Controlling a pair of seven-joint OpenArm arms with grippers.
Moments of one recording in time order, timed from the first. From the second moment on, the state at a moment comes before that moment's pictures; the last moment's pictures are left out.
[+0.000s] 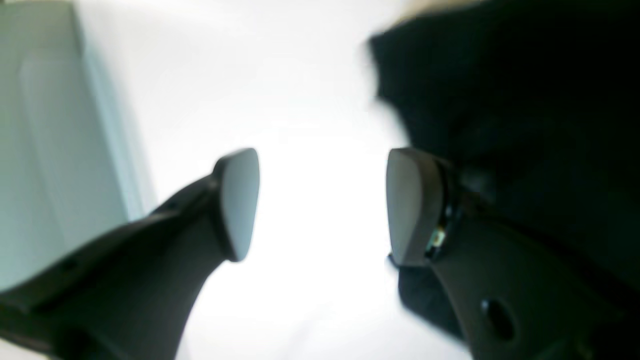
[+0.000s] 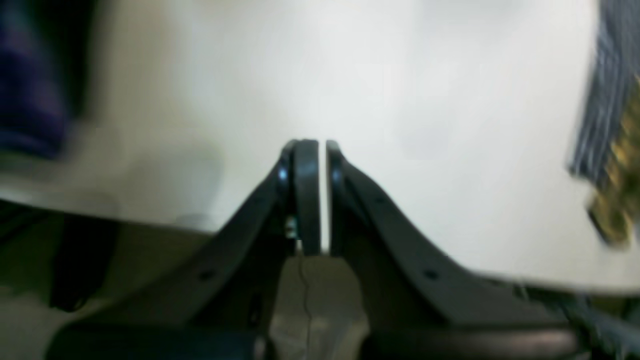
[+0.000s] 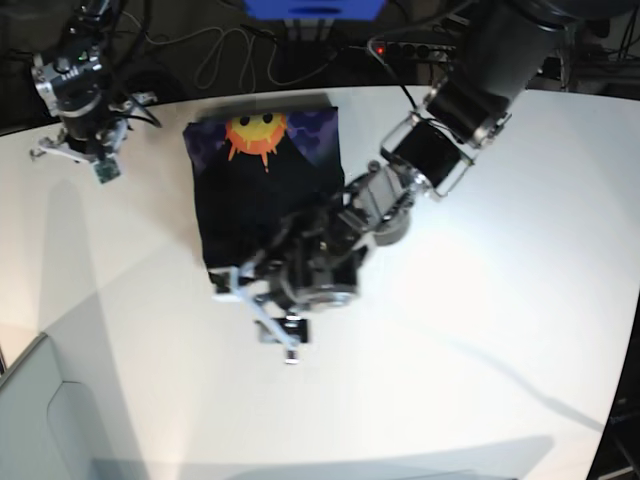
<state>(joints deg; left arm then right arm) -27.7 -3.9 39.7 88.2 10.1 -45.4 54.3 -27.3 0.9 27.2 124.6 -7.4 44.6 -49.8</state>
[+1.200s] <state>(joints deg) 12.8 -18.9 -44.8 107.0 9.7 -45.4 54.2 -29.4 1.2 2.5 125.1 -7.9 44.6 -46.4</state>
